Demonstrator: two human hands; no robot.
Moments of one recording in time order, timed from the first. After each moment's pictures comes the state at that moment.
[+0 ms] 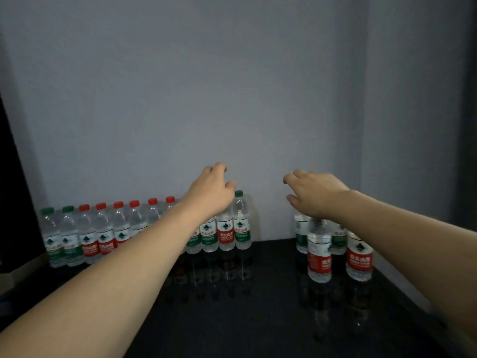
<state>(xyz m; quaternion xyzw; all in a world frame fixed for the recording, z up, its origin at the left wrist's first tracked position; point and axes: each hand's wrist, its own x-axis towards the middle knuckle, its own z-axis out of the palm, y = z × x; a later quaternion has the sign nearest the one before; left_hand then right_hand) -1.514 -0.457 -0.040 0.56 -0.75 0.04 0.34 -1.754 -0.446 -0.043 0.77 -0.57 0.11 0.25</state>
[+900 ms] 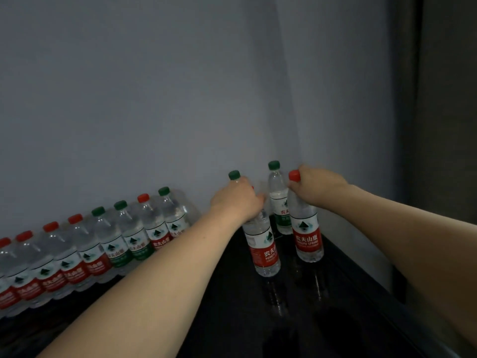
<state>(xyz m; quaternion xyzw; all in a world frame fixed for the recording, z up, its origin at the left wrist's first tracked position) -1.752 -0.555 -0.121 0.57 -0.81 0.06 0.14 -1.935 -0.533 -0.140 0.62 -0.74 0.24 0.01</state>
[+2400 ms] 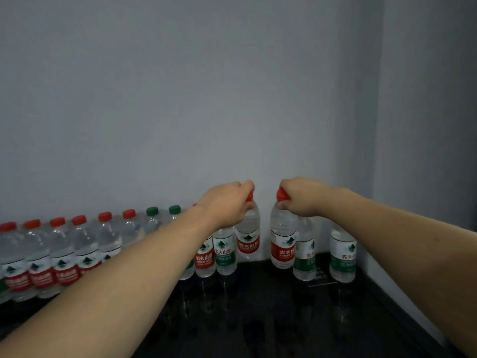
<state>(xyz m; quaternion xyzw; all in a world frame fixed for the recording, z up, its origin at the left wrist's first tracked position) -1.576 -0.634 -0.071 0.44 -0.86 0.21 0.17 -1.782 -0.615 -0.055 0.78 -0.61 0.10 0.10</state>
